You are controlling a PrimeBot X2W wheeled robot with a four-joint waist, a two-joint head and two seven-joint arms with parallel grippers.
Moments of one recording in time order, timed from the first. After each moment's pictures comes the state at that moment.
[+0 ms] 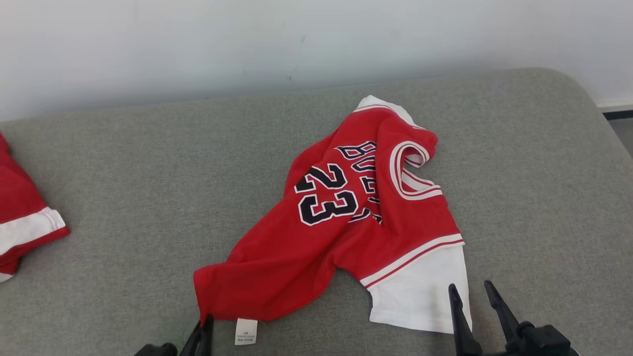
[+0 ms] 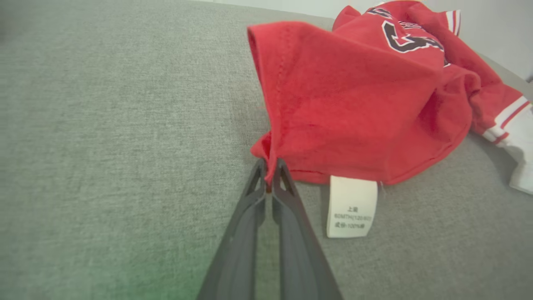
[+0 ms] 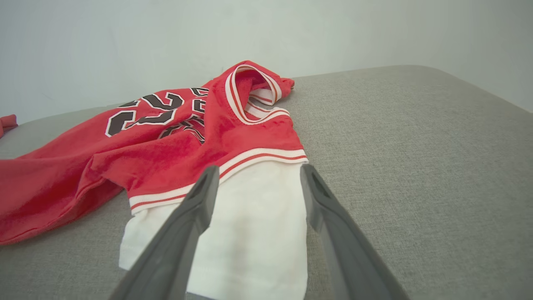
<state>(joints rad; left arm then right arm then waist) -0.09 0.11 -0.18 0.51 -0.29 -0.13 -0.26 0.03 -0.06 0.02 0.22 0.13 0.13 -0.26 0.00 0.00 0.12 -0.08</state>
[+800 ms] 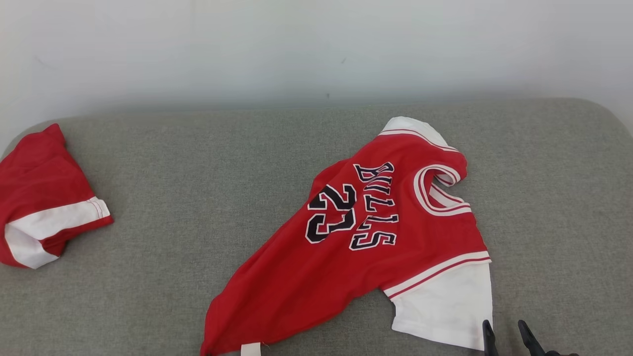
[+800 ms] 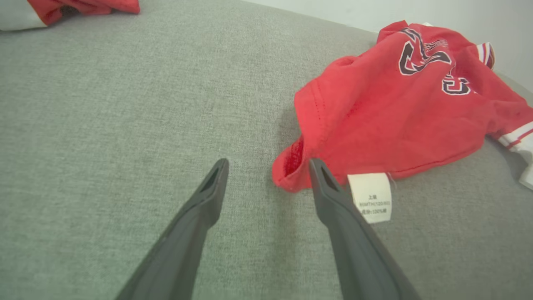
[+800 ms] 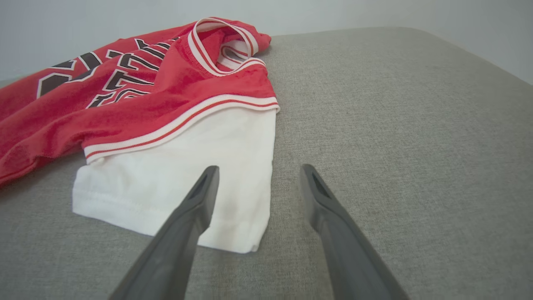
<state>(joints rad) 0.10 0.08 -0.08 0.37 -0.29 -0.13 -0.26 0.10 -0.08 -0.10 0.34 0.12 0.13 -0.26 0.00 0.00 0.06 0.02</state>
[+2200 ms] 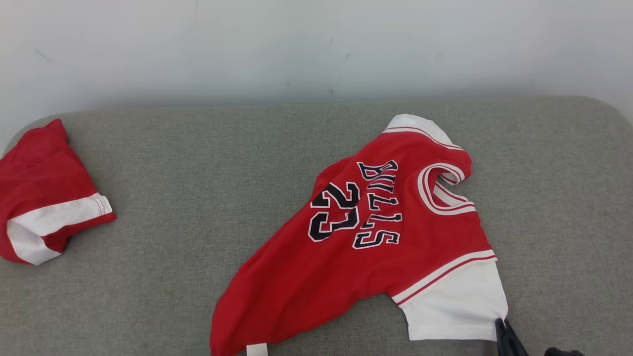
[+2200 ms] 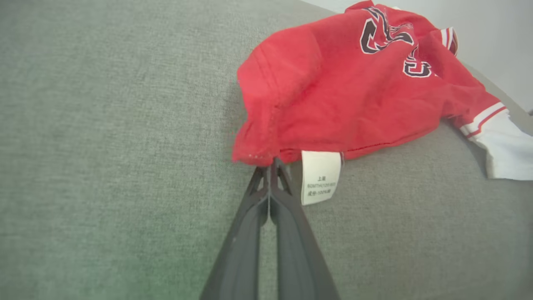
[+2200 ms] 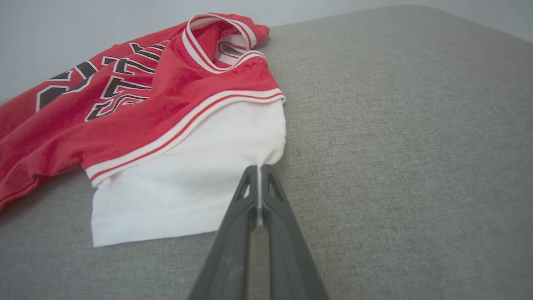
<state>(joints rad) 0.08 0.06 -0.20 0.41 -0.35 -0.13 -0.26 0.07 -0.09 -0.08 0.39 0.22 0.13 -0.26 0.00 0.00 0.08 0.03</state>
